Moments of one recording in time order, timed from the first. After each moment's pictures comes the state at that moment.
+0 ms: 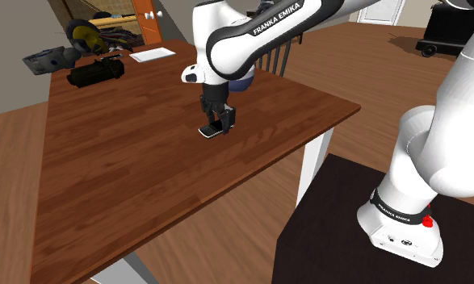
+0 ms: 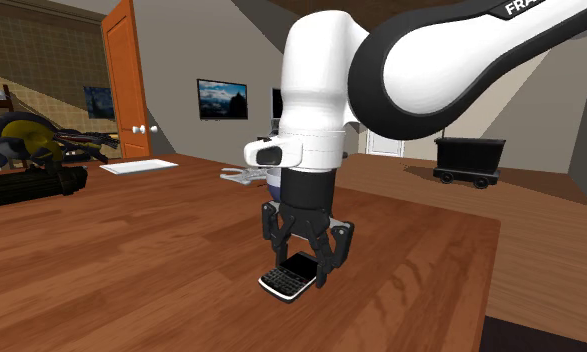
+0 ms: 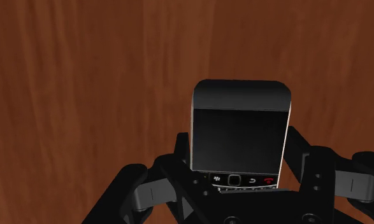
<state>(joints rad) 0.34 -0.01 -0.05 -2.08 0.00 2.13 -1.14</state>
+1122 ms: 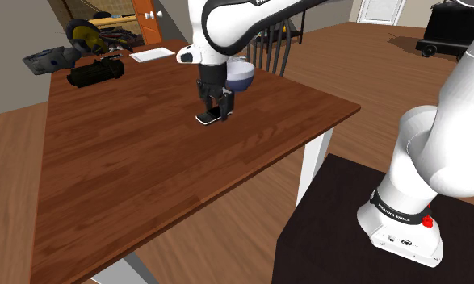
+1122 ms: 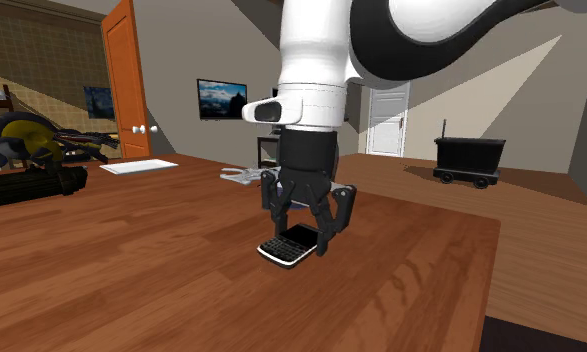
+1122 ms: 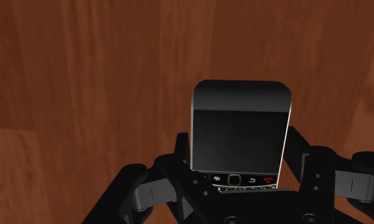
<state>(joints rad) 0.34 -0.05 -0.05 -1.99 0.00 2.00 -1.14</state>
